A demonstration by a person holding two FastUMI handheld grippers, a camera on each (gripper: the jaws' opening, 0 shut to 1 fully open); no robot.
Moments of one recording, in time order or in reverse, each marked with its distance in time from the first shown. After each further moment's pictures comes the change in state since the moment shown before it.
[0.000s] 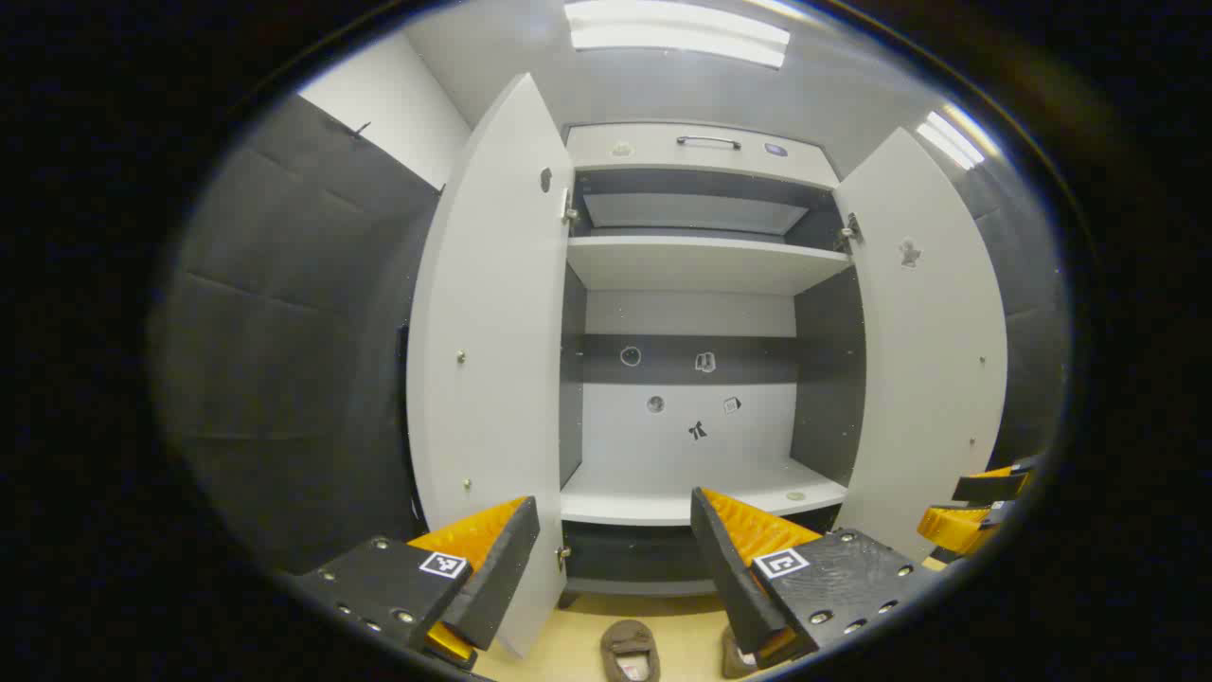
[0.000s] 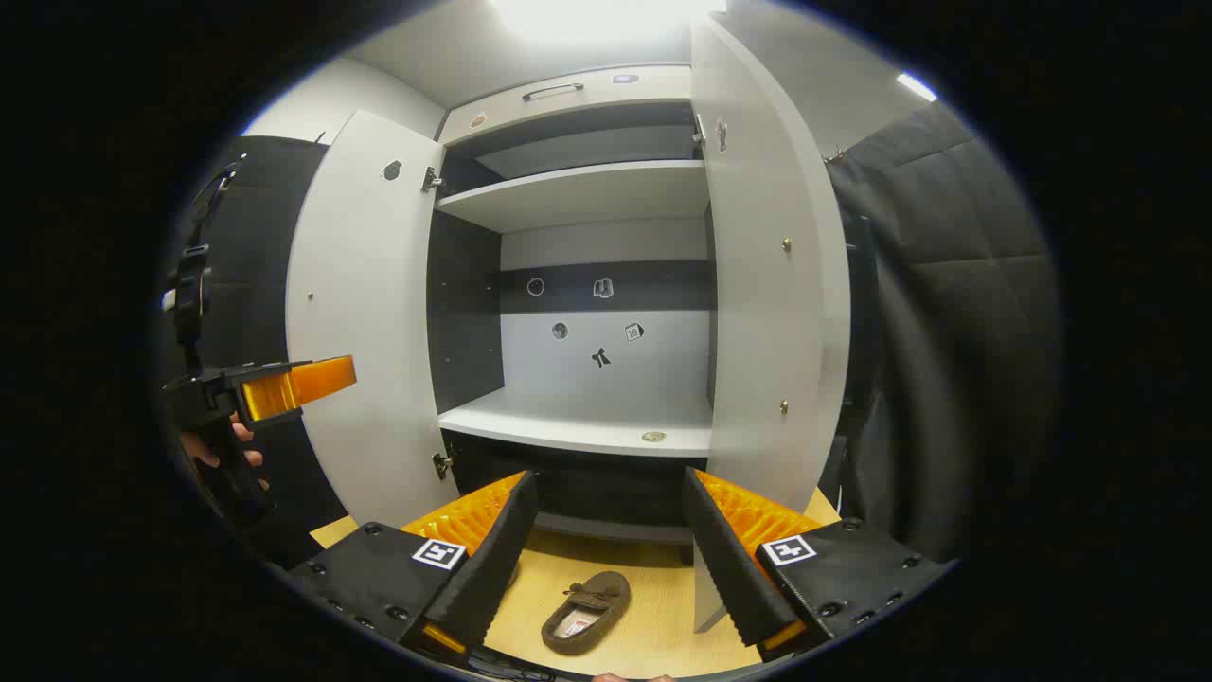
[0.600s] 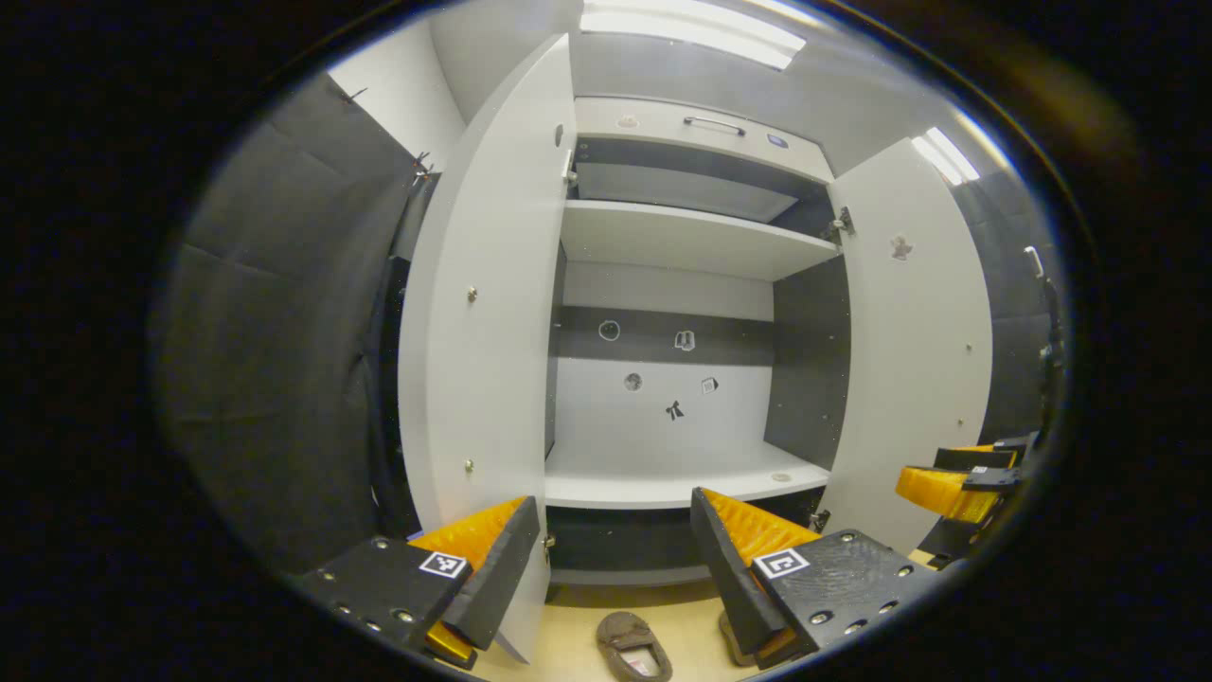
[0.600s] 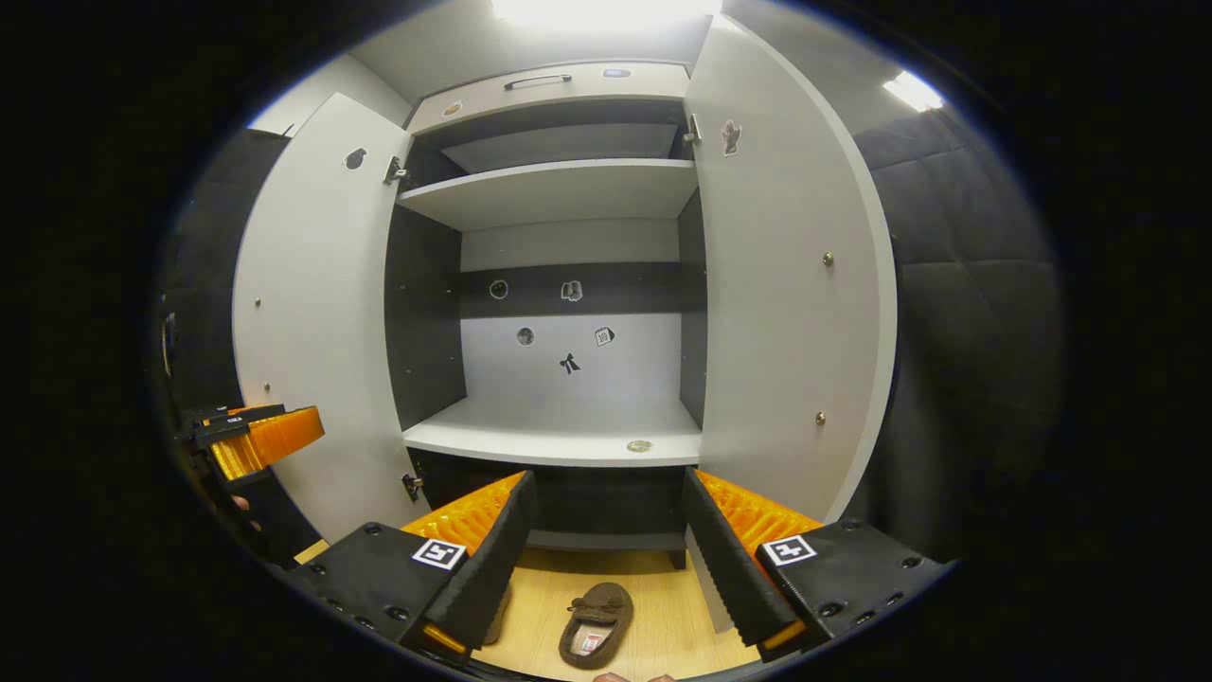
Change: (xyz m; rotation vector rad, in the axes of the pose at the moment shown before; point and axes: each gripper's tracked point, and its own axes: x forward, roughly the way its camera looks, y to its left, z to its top) left arm 0.020 0.012 -0.039 -0.031 0.069 -0.170; right arm 0.025 0.014 0.009 0.019 0.008 -0.179
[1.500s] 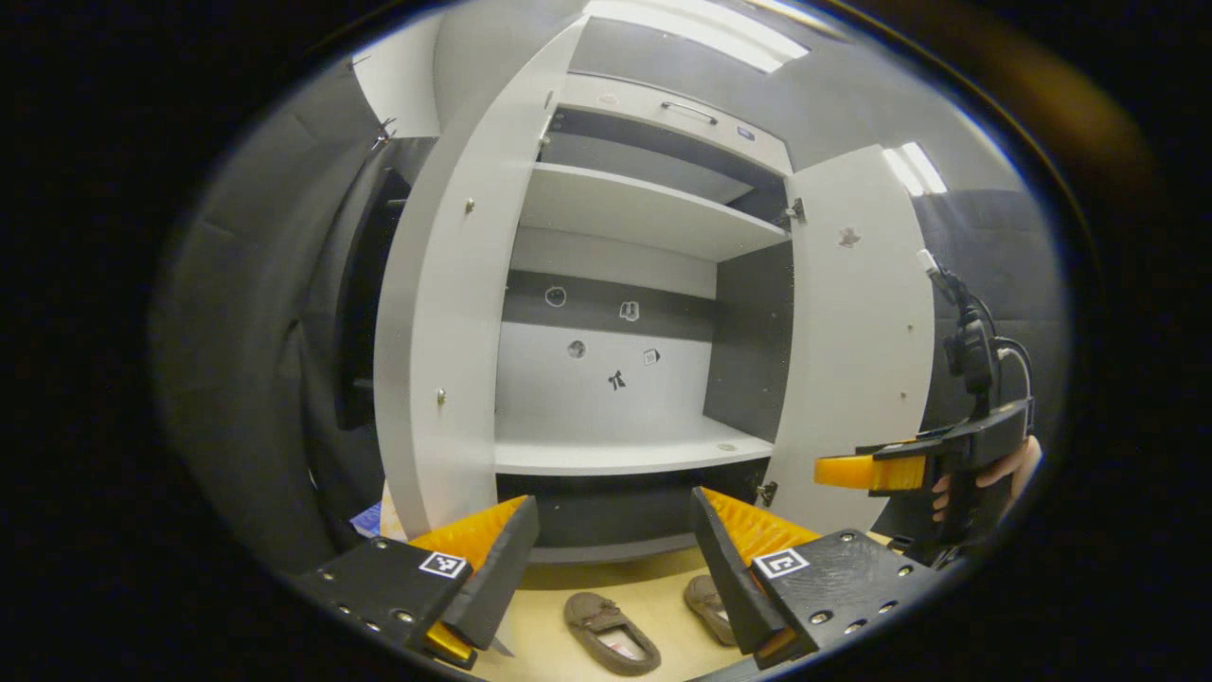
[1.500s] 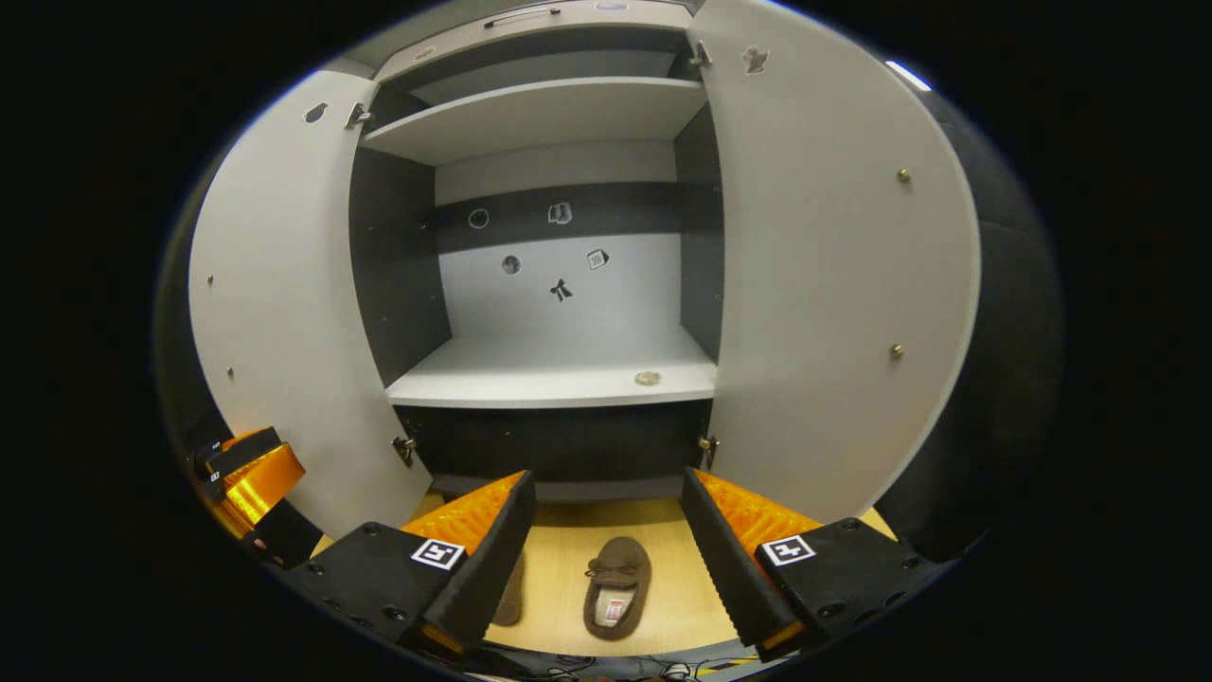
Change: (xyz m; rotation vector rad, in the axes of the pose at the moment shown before) left arm -0.007 -0.006 -0.037 -0.057 0.063 -0.204; right arm 0.031 0.034 -0.058 0.062 0.296 0.020
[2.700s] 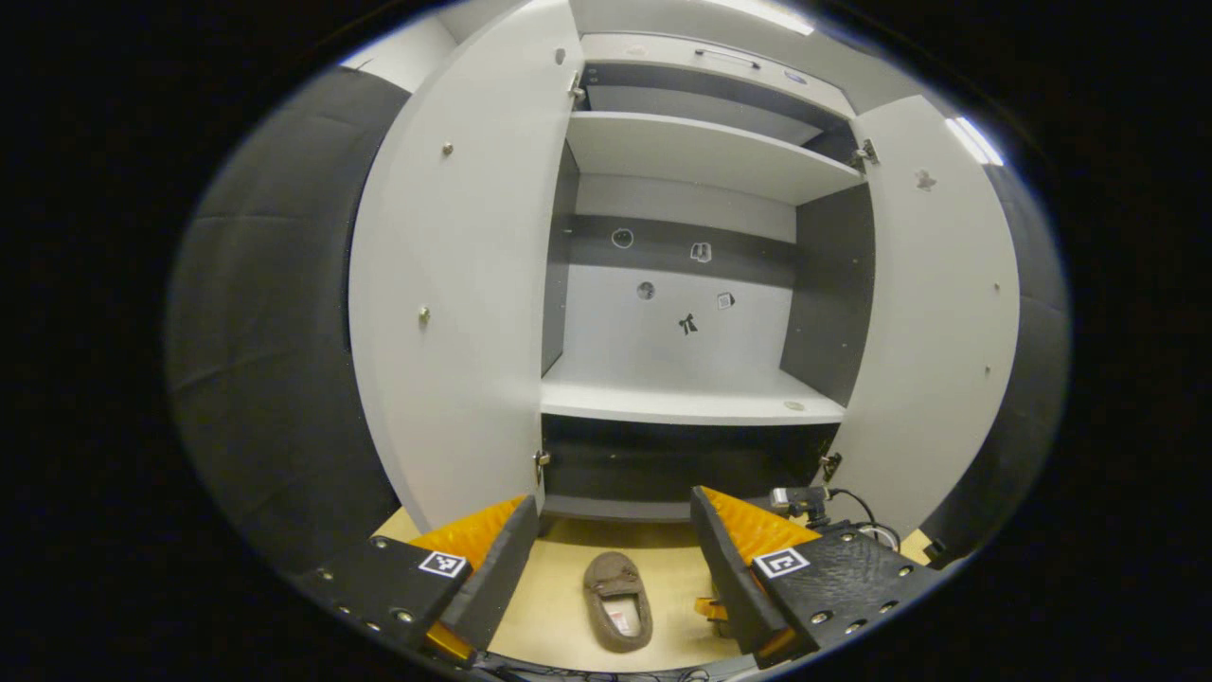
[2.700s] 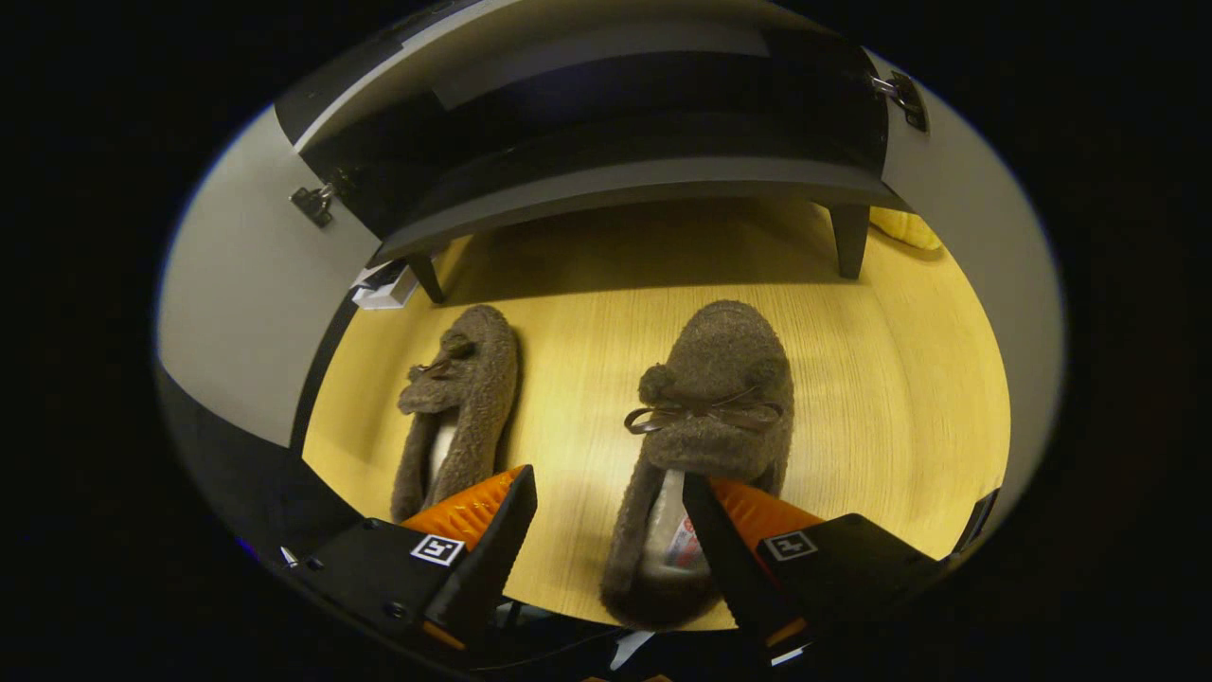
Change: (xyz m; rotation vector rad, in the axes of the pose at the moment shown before) left arm 0.006 -0.011 -0.038 -0.014 0.175 0.309; right arm 0.149 0.019 -0.288 0.050 0.684 0.208
